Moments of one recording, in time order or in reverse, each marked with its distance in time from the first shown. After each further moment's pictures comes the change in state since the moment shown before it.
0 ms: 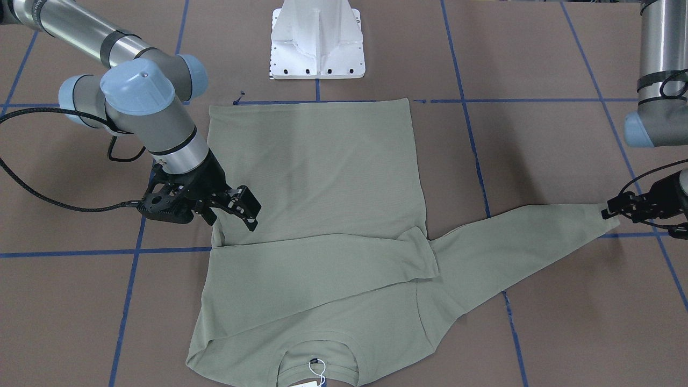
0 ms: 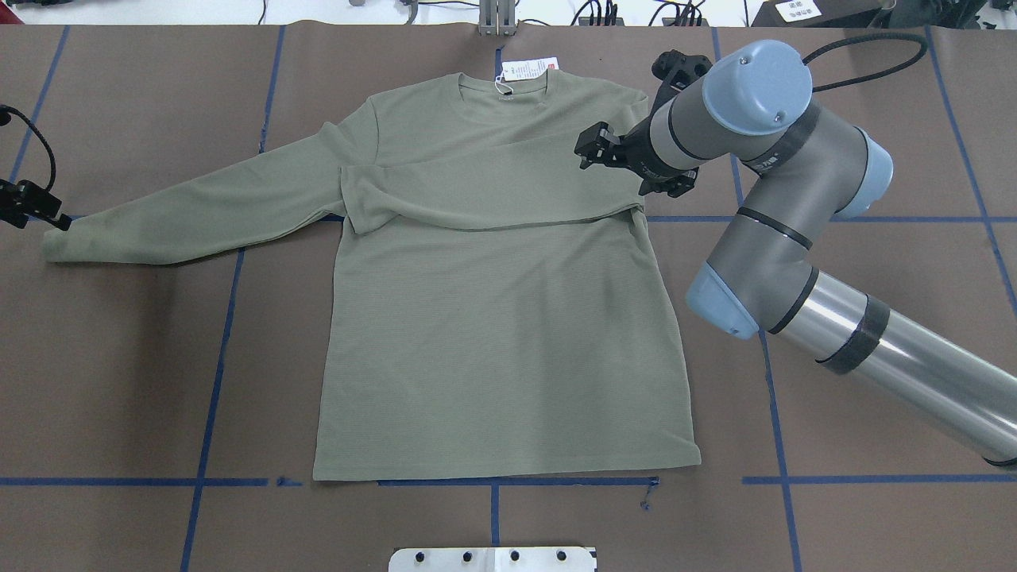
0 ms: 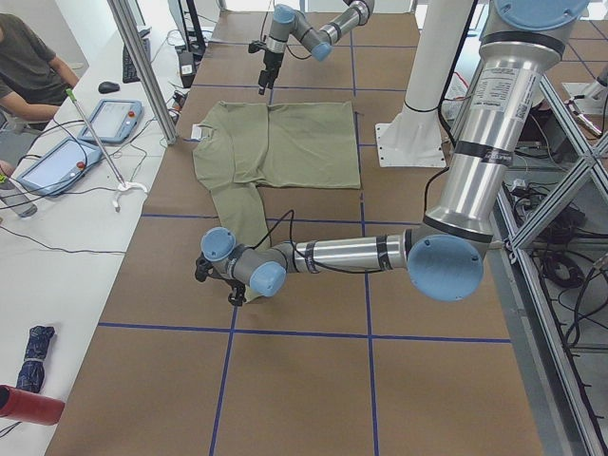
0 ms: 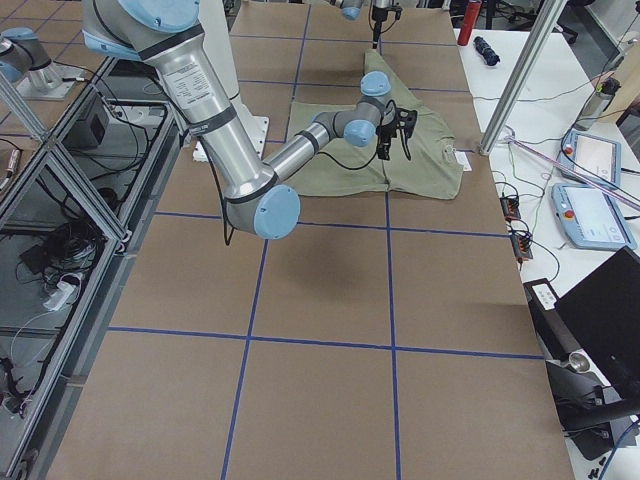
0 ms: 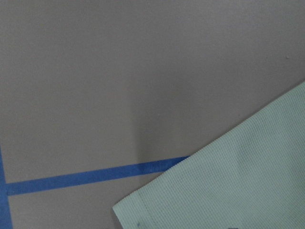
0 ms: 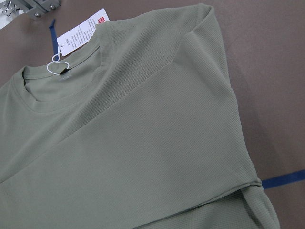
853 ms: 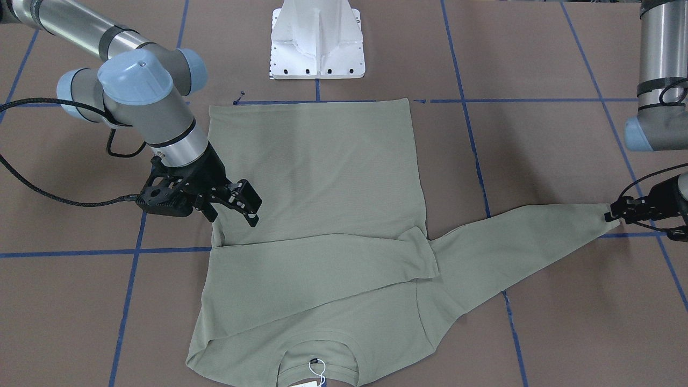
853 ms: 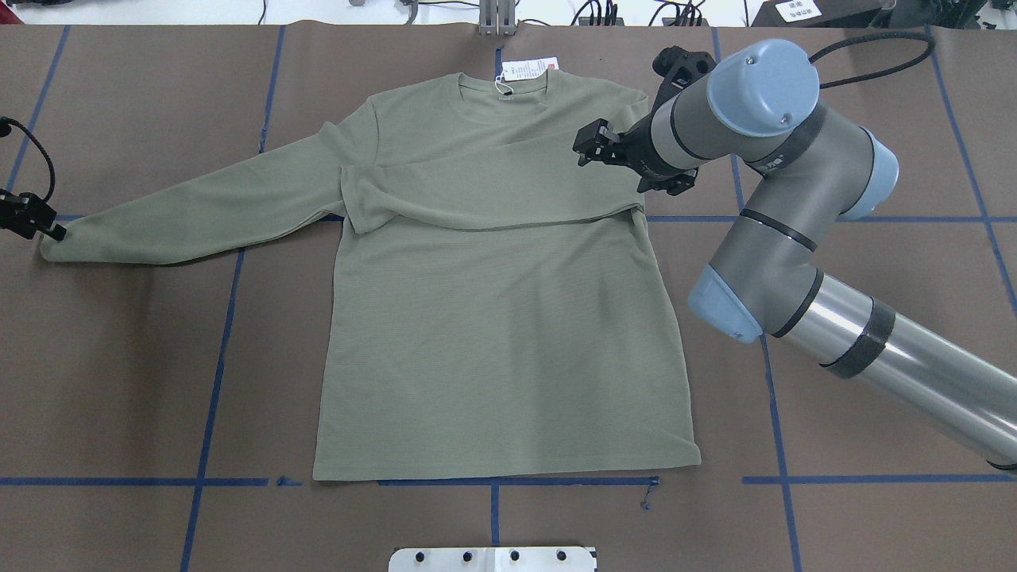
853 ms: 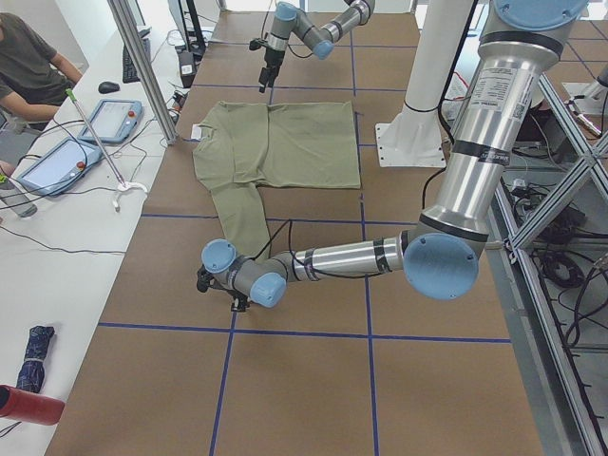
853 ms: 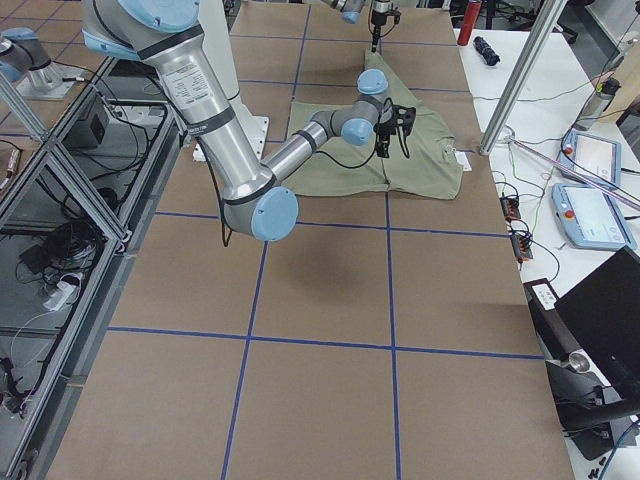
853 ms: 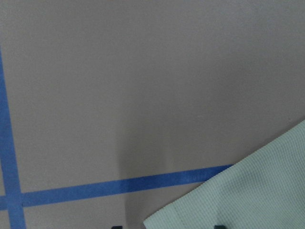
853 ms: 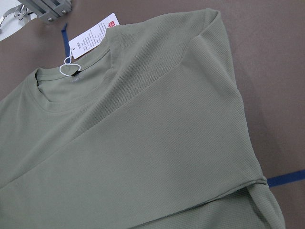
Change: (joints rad) left arm 0.008 -0.006 0.056 -0.032 -0.001 -0.003; right arm -0.002 -0.005 0.029 0.000 -0.010 0.003
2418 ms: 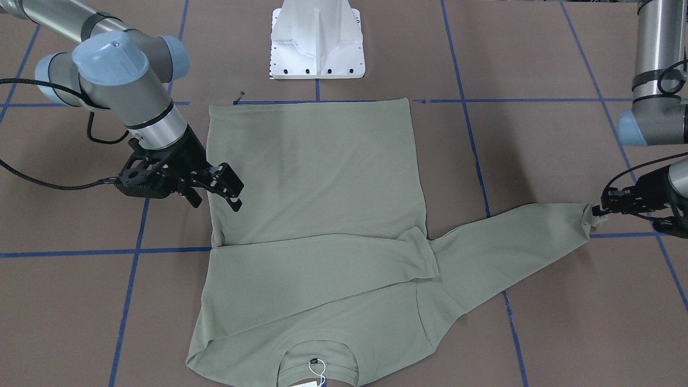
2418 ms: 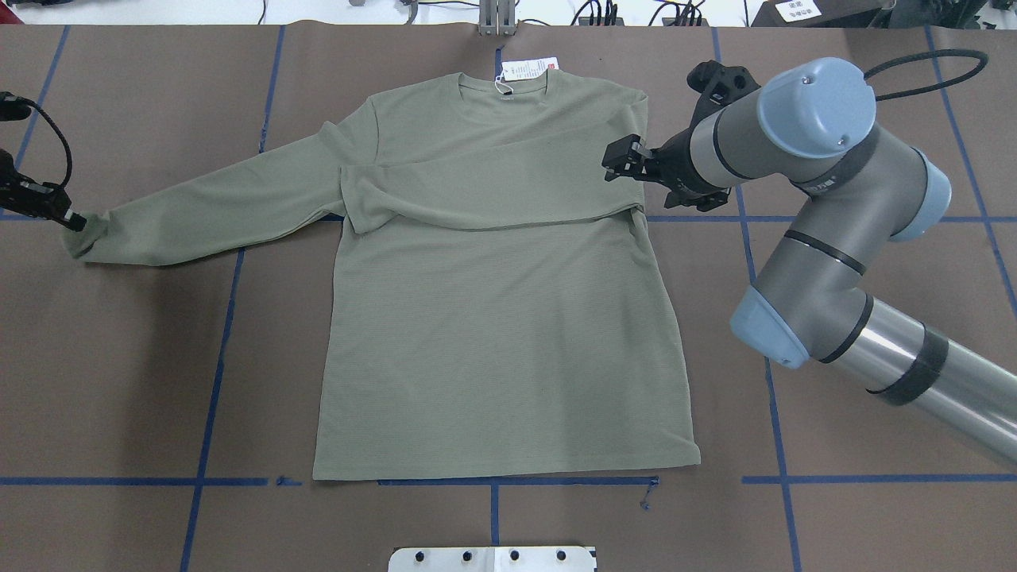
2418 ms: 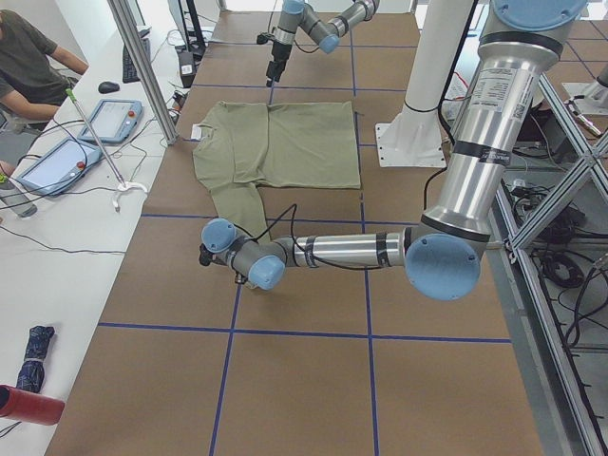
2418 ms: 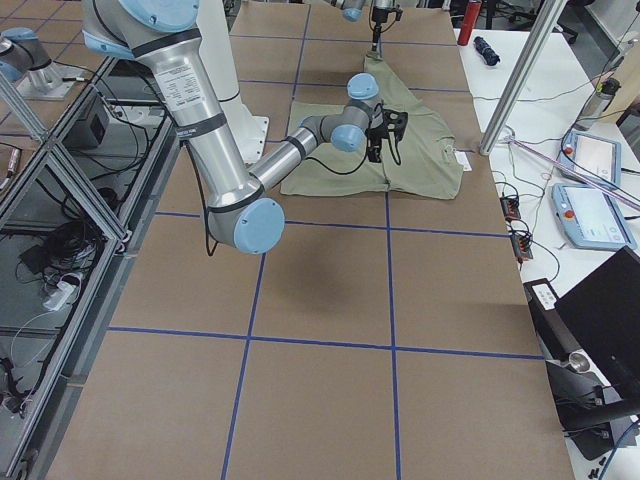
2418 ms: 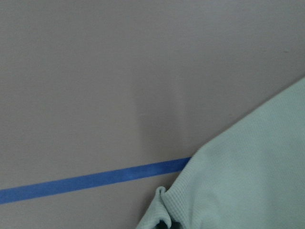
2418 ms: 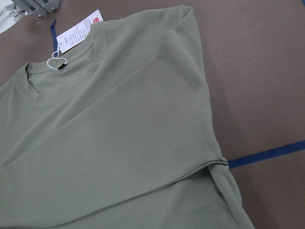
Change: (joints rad) left arm 0.006 0.012 -0.185 0.009 -0.147 -0.076; right arm 0.009 -0.130 0.135 0.000 0.017 -0.006
